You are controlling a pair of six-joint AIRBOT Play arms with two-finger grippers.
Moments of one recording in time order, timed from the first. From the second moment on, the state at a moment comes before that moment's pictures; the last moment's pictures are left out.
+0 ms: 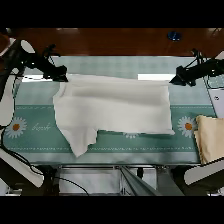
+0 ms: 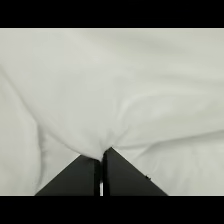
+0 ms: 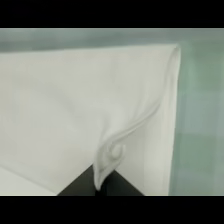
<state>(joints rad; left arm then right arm) 0.07 -1.91 1.78 1.17 -1.40 -1.38 -0.28 -1.79 1.59 -0.99 1.38 1.37</state>
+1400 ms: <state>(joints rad) 0.45 -1.13 0.53 0.97 -1.20 -1.30 -0.54 -0.86 0.55 -0.86 1.03 1.29</state>
